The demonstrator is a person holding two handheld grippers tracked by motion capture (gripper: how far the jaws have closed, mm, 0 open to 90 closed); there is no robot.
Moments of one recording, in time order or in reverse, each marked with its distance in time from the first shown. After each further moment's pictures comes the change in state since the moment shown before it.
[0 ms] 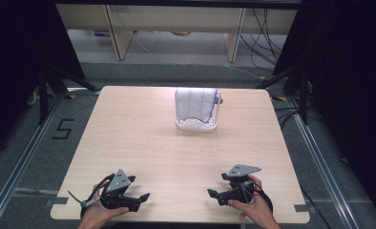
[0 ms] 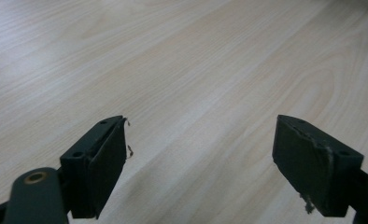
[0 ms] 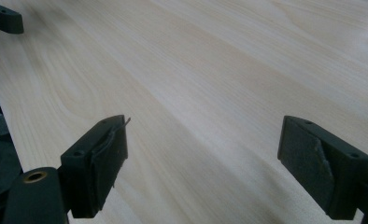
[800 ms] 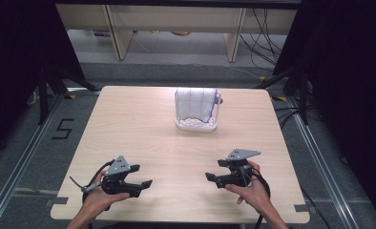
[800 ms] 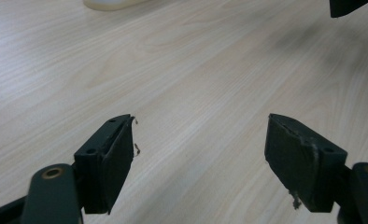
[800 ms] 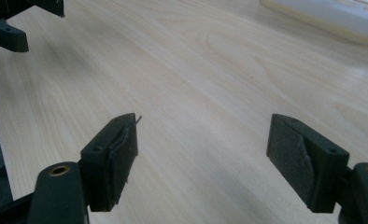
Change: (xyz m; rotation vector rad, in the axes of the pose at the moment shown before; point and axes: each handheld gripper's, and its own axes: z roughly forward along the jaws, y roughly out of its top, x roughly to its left) left arm 0.014 0.031 0.001 -0.069 -0.075 -0.029; right arm -0.014 0.040 -0.001 -0.042 0.019 0.019
